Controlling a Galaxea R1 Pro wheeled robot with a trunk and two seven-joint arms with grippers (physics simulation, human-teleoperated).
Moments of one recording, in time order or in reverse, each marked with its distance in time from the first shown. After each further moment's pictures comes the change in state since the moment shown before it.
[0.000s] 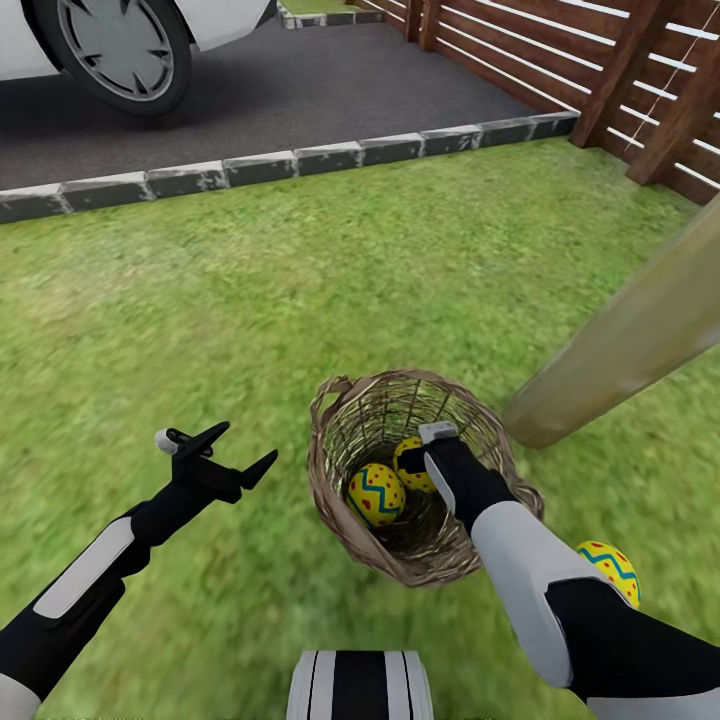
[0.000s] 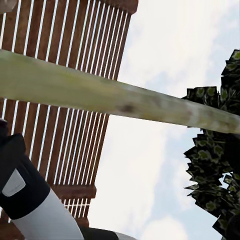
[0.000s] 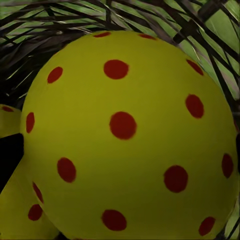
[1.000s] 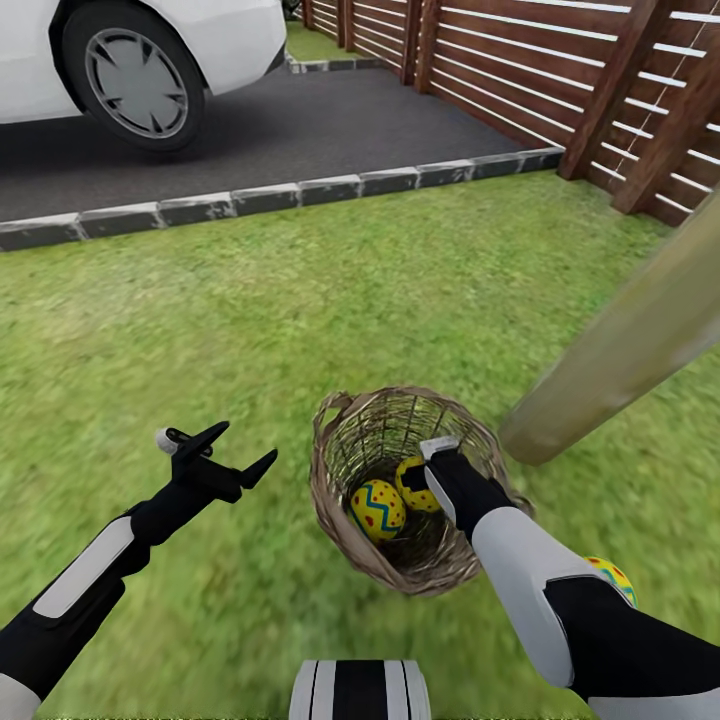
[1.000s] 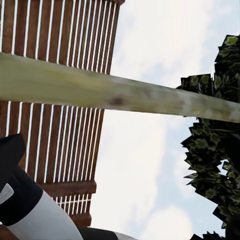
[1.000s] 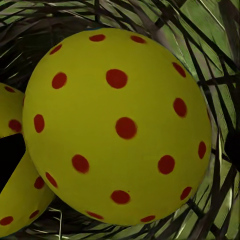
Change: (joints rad) left arm -0.001 0.000 0.000 -0.002 0.001 0.000 0.000; right arm 0.001 -0.006 -0.001 0.098 0.041 0.000 -0.008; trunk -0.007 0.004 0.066
